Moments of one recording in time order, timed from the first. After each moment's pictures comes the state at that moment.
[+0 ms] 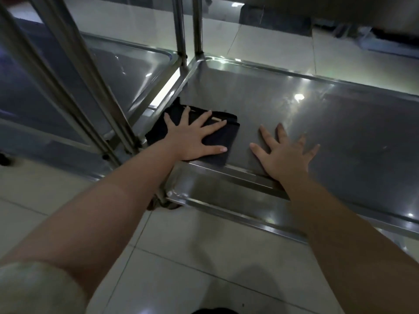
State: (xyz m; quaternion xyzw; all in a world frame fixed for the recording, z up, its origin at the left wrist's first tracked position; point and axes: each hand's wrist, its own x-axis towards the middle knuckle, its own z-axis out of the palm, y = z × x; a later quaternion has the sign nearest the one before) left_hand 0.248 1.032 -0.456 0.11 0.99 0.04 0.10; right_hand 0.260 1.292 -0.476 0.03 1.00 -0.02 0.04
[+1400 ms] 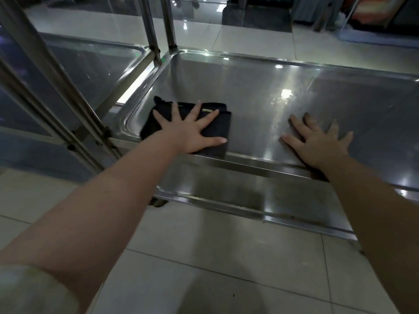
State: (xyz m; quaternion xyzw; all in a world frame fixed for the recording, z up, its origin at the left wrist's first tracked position) left_hand 0.273 1.108 -0.453 0.06 0.99 0.04 0.13; right_hand 0.279 1.435 -0.473 0.06 1.00 -0.02 0.07
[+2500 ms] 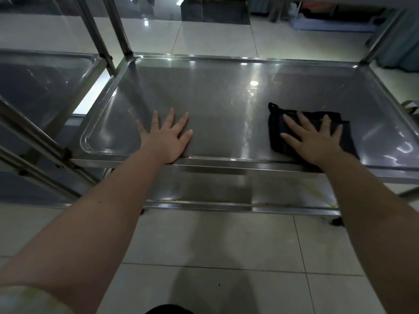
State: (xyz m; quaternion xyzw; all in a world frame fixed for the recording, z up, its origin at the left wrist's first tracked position) left_hand 0.263 1.153 -0.479 0.07 1.00 0.05 0.05; right_hand 0.315 1.529 -0.460 0.08 0.99 -0.04 0.07
